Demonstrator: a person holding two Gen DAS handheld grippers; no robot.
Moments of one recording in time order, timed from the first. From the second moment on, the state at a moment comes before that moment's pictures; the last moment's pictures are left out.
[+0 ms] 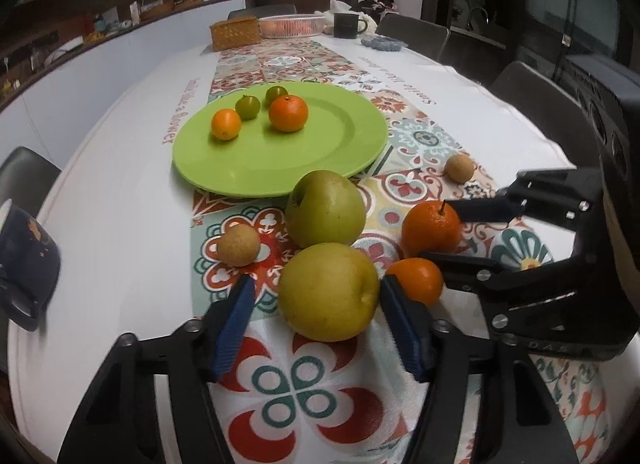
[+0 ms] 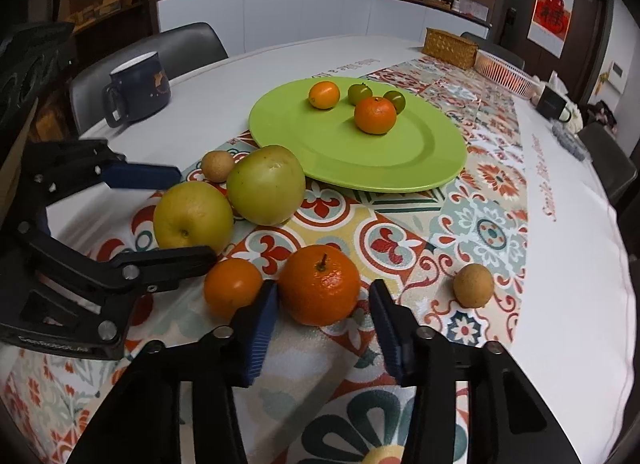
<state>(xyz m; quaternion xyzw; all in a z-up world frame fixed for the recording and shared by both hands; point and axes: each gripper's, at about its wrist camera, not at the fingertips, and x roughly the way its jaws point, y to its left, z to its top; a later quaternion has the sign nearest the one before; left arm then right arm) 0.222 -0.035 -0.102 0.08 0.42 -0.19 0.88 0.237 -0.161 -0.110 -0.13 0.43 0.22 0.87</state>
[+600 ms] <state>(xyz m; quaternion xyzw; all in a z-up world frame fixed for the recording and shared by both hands) 0.215 -0.030 -0.095 0.03 0.43 -0.17 0.88 0.224 -0.172 -0.096 -0.07 0.41 0.19 0.89</state>
